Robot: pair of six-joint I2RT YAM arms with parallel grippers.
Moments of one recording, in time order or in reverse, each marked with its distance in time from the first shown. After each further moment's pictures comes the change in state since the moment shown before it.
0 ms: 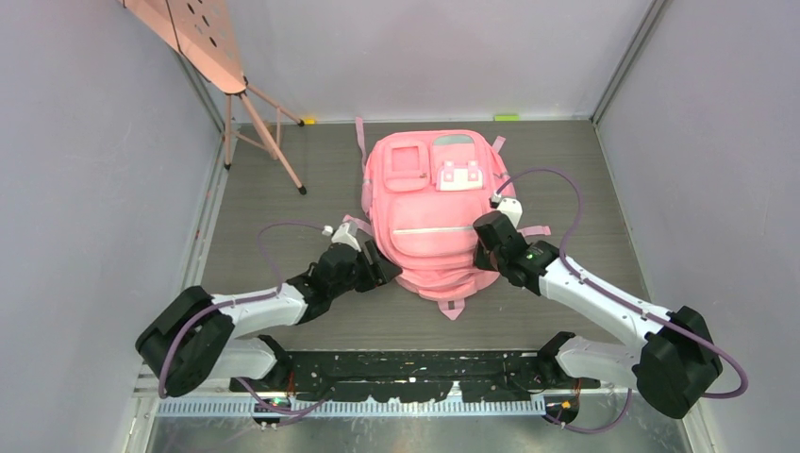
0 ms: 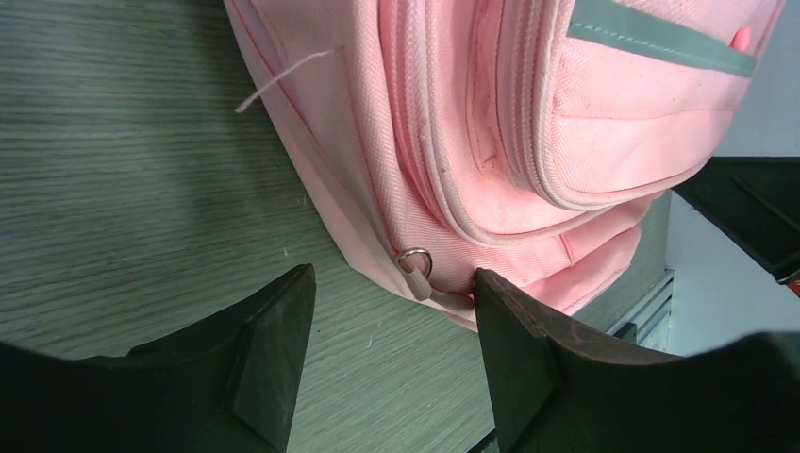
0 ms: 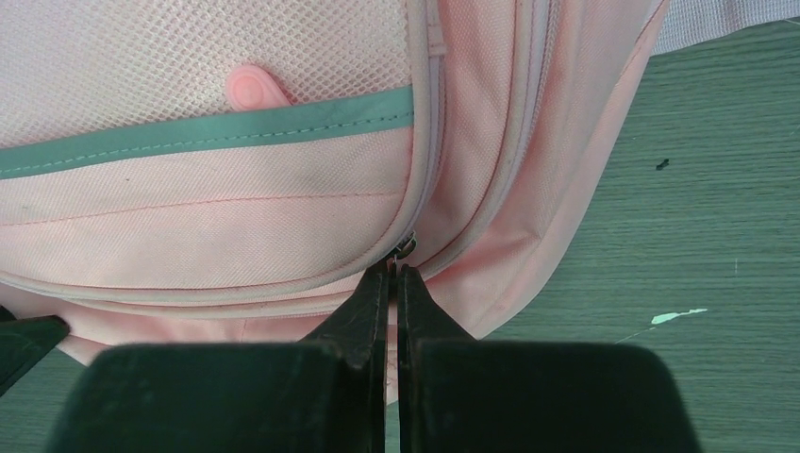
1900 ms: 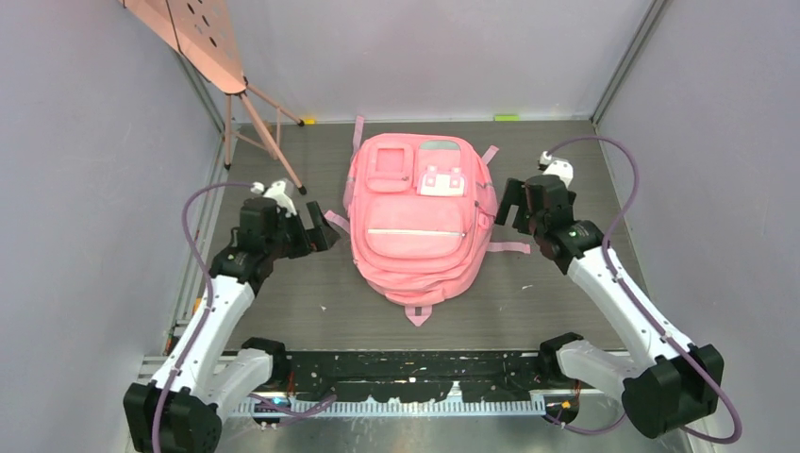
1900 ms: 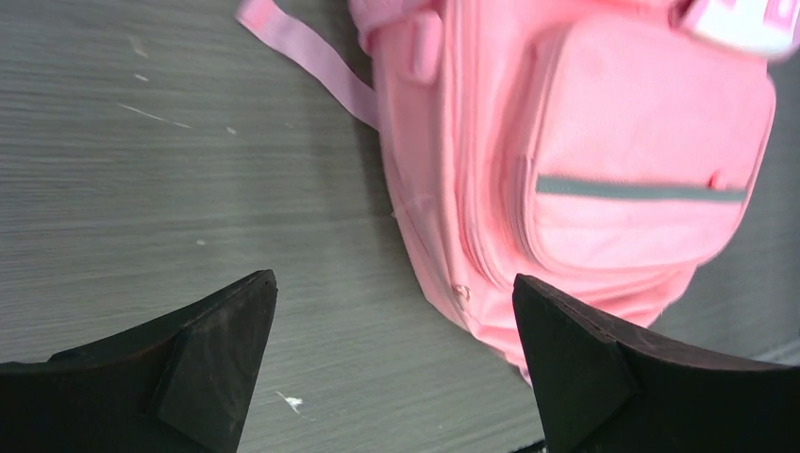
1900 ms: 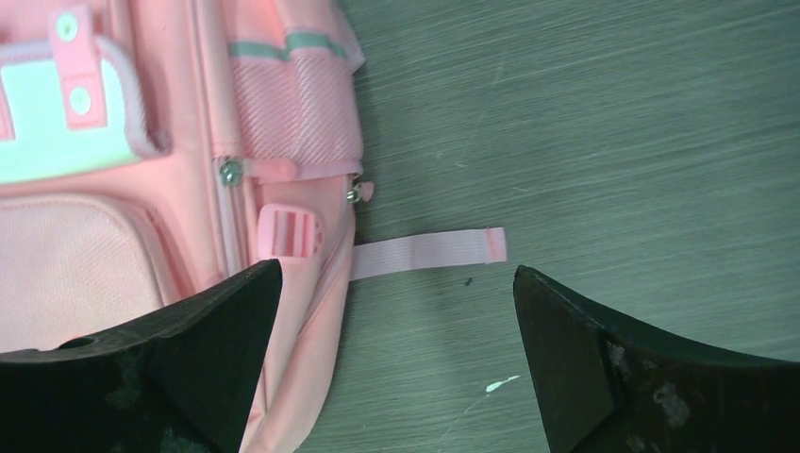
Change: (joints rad) left arm 0.525 -0.327 0.343 -0.789 0.225 0.527; right arm -0.318 -0.064 0.165 -0.031 -0.001 -0.266
